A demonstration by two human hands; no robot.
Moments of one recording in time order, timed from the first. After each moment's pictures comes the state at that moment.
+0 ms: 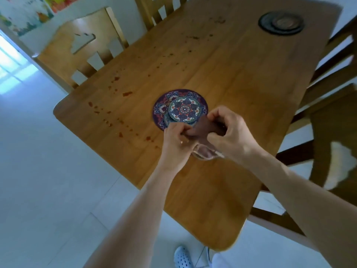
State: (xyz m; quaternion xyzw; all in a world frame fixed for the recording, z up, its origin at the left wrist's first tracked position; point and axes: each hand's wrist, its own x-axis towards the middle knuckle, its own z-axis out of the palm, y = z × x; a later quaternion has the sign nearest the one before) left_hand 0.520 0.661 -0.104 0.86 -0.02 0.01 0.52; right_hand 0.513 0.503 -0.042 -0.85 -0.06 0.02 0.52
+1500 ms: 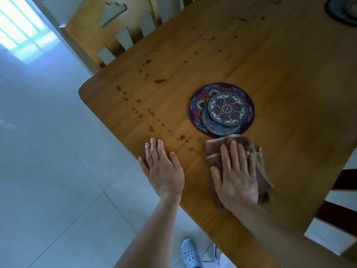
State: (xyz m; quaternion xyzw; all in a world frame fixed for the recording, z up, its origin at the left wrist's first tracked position) left_hand 0.491 0.754 -0.189 0.94 0.28 0.07 0.16; right_hand 0.485 0.588 -0.175 -1.00 -0.04 0.05 0.06
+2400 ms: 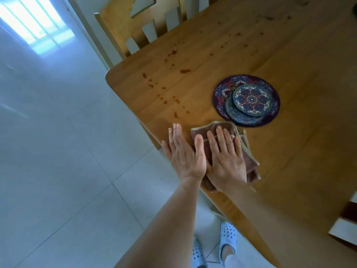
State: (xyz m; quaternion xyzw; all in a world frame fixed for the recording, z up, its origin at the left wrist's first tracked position) left_hand 0.485 0.765 -0.187 0.89 0.27 0.14 0.33; right_hand 0.485 0.665 -0.179 -0.99 -0.15 0.05 0.05
